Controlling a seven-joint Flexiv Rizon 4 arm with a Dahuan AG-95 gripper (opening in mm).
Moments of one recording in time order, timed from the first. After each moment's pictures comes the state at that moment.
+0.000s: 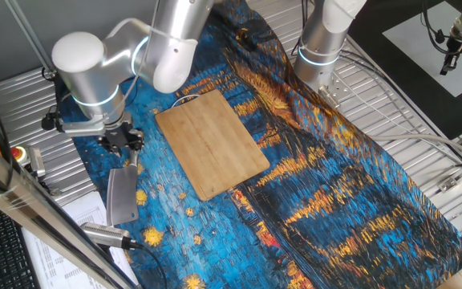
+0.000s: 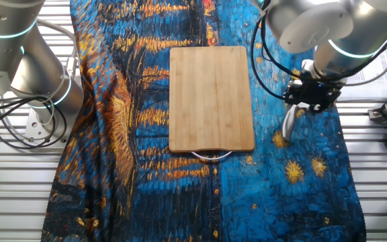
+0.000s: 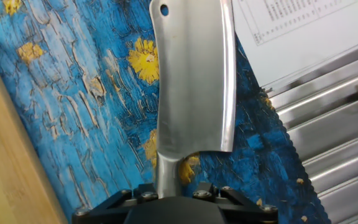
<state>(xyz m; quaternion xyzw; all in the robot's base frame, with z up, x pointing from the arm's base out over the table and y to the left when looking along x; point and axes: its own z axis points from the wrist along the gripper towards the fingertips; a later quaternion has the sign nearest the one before) 0.647 -0.008 0.039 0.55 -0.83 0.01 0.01</state>
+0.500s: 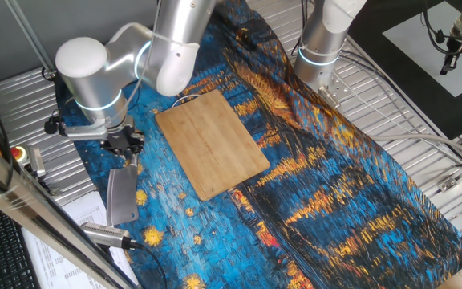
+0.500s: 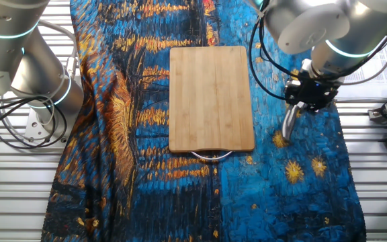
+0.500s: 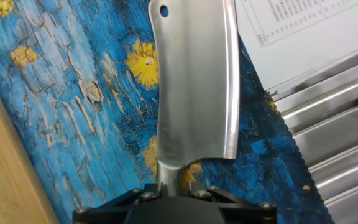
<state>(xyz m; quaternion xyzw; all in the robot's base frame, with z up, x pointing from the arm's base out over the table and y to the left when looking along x) 0.646 -0.003 0.030 0.55 -0.83 0.01 0.01</state>
